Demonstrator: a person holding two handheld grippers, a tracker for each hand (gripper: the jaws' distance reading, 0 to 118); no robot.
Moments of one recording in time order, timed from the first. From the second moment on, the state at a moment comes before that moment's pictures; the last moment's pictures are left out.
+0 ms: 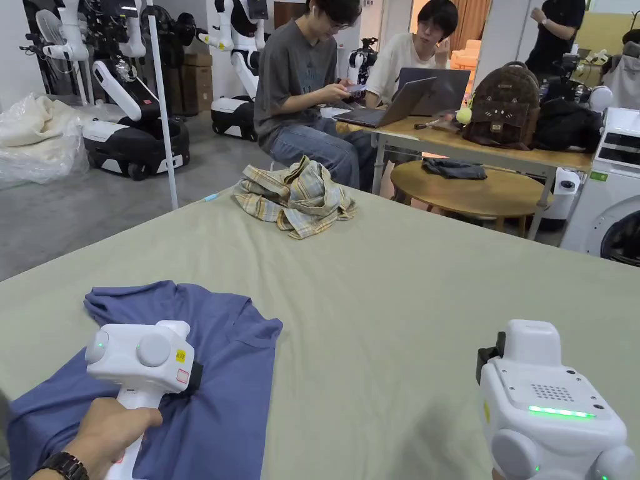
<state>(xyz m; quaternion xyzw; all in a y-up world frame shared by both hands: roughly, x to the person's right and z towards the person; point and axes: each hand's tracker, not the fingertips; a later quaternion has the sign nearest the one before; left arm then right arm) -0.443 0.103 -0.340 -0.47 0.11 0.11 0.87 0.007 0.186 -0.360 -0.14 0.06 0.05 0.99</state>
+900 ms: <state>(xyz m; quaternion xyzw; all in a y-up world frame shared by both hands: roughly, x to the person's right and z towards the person) -0.237 0.332 -0.377 -0.19 -0.17 0.09 0.96 0.111 0.216 -0.344 -0.11 -0.03 0.01 0.99</state>
